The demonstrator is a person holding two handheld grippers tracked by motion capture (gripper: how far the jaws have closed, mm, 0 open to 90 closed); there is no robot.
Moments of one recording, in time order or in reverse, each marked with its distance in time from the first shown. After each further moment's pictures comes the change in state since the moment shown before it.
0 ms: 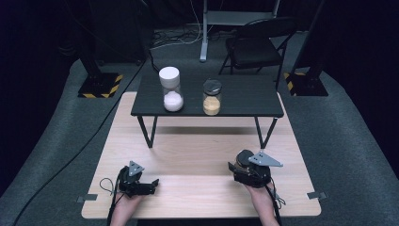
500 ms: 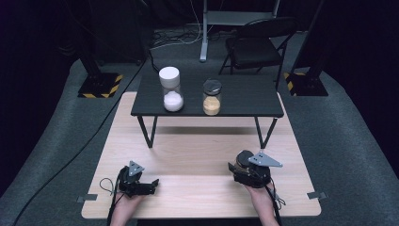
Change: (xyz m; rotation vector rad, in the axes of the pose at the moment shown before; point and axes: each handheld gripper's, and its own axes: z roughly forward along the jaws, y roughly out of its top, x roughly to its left) left arm 0.000 0.000 0.000 0.000 0.000 0.000; right arm -0.001 -0.003 0.001 0.008 -0.001 0.003
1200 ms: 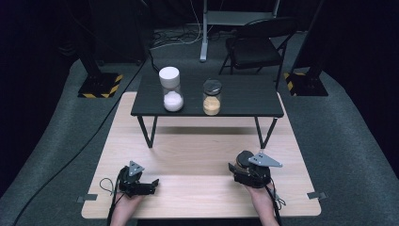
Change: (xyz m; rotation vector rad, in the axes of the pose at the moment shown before) left arm 0.000 0.000 0.000 0.000 0.001 0.000; right arm -0.001 -0.001 0.001 0.007 -0.001 0.004
